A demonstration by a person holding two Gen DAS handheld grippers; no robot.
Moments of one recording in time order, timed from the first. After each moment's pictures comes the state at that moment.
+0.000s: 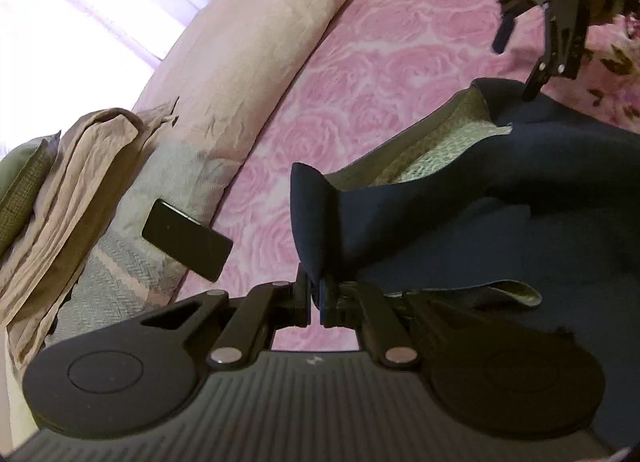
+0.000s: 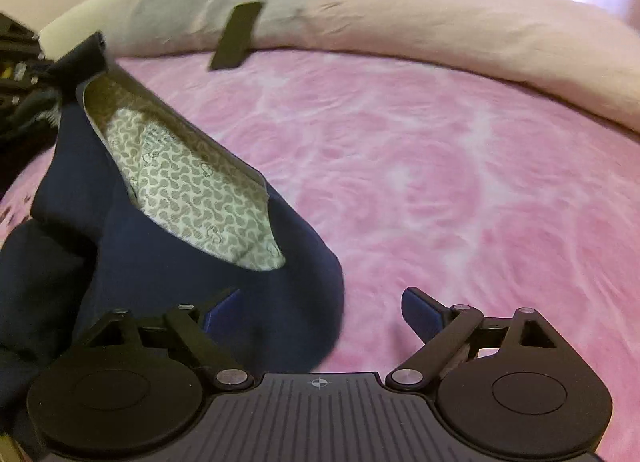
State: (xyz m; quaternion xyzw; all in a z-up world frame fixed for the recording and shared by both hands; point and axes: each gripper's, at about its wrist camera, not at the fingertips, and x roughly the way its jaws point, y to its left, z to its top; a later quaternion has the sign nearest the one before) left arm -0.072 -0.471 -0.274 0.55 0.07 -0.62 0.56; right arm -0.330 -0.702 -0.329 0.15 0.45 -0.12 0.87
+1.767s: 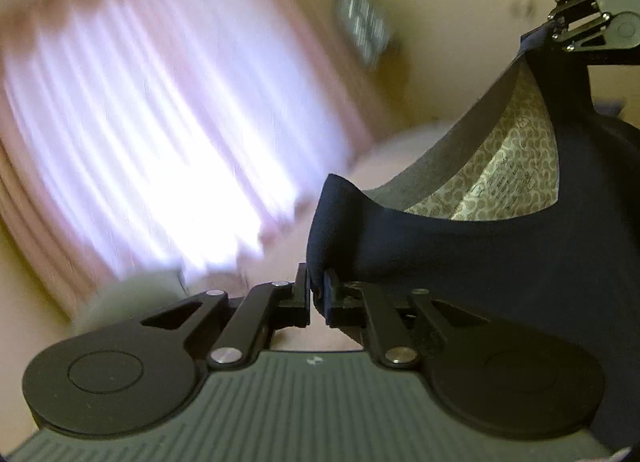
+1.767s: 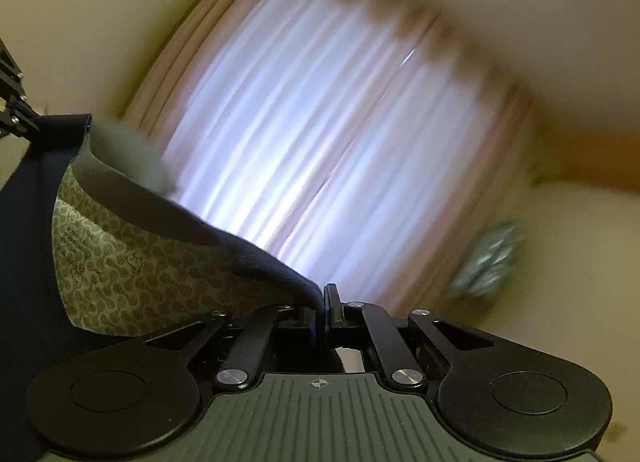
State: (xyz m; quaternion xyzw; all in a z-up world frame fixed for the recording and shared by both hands) left arm -0.080 -0.477 0.002 0.33 -0.02 -0.64 0.70; right arm -0.359 -0.586 0.092 -0.19 0.23 -0.44 0.85
